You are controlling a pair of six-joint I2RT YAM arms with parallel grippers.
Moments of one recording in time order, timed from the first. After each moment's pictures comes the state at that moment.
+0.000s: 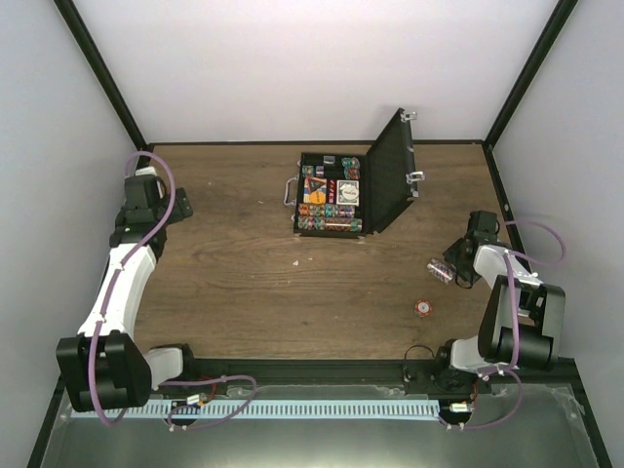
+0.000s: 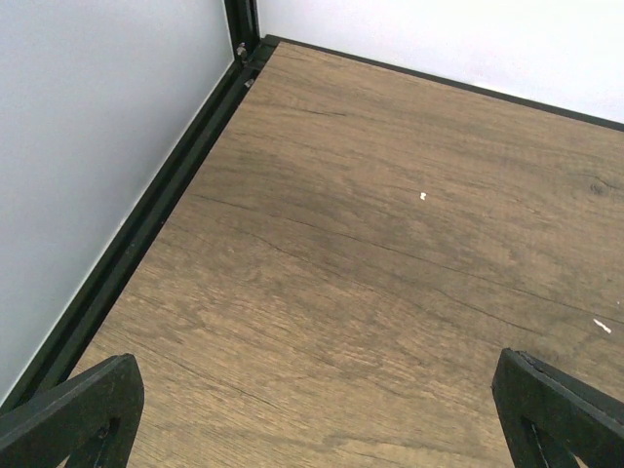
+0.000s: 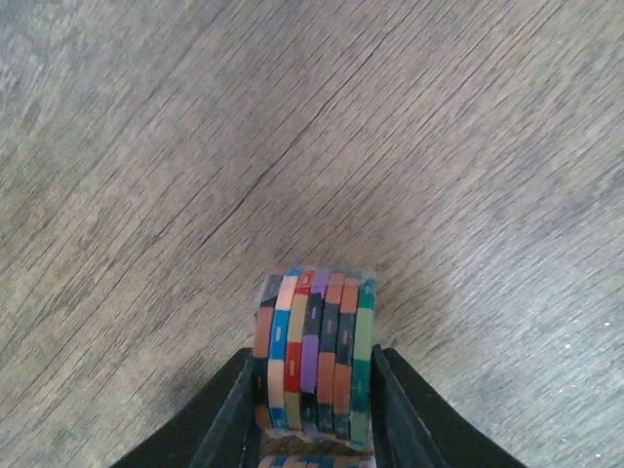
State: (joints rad) left arm 0.08 1.19 0.95 -0.38 -0.19 -0.18; right arm -0.24 1.40 0.70 -0.44 0.04 0.63
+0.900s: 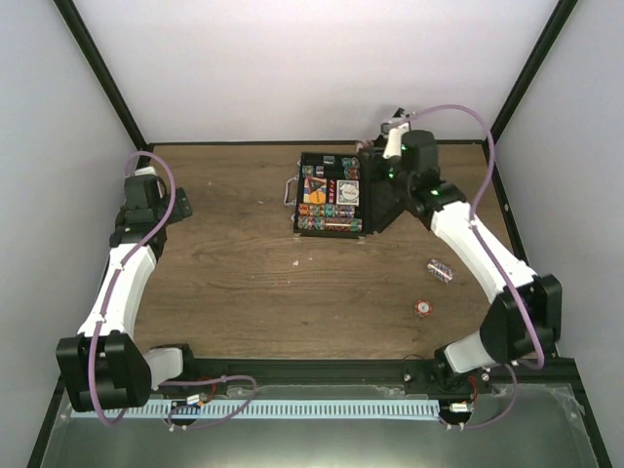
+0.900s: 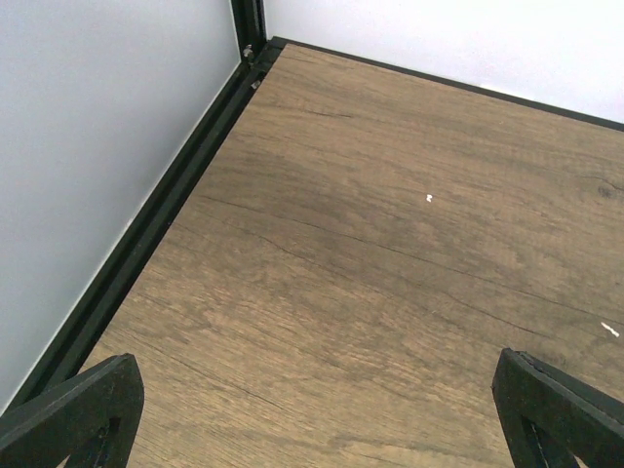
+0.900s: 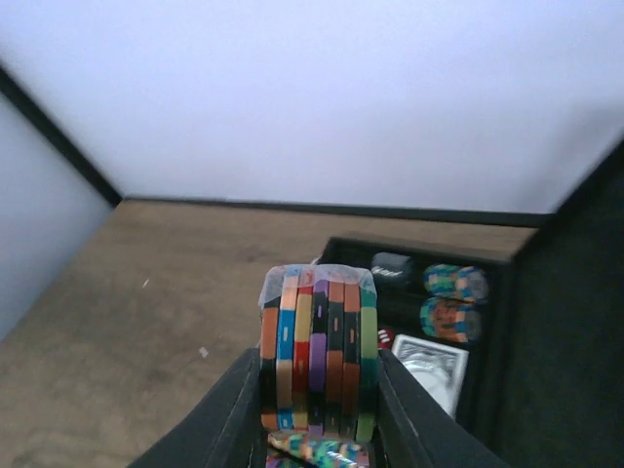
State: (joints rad) left arm 0.08 1.19 0.95 -0.38 -0.20 -0.18; right arm 0.31 1.41 1.24 -0.15 -0.12 0.28
